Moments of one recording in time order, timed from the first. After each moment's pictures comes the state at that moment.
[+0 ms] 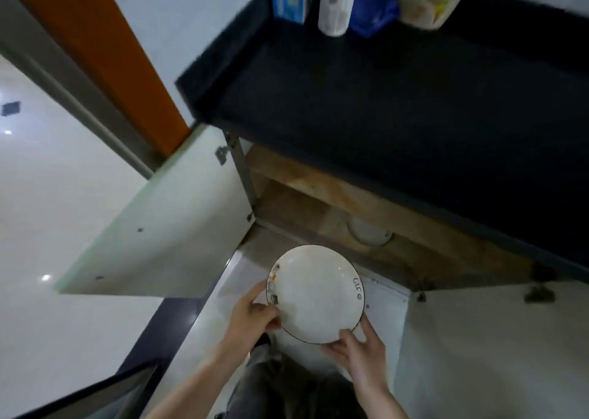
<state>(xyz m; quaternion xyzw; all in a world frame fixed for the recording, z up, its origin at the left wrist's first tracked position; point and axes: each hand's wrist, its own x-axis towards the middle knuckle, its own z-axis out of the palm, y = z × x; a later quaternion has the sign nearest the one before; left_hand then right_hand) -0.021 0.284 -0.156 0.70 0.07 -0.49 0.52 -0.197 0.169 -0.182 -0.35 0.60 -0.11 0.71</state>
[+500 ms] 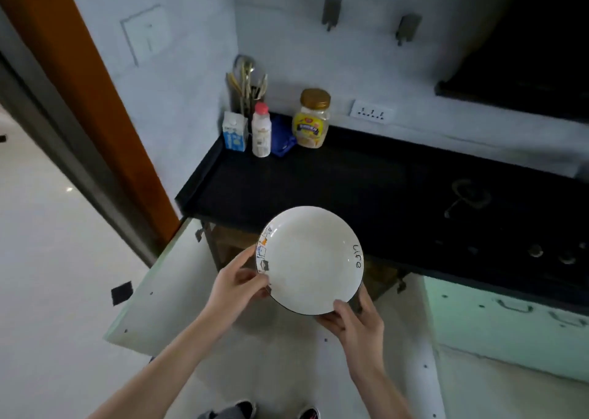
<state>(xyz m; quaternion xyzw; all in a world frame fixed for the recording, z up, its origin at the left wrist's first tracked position) -0.040 0.276 0.173 0.69 -0.22 -0.41 0.56 -0.247 0.187 0.149 -0.44 0.46 -0.33 0.70</state>
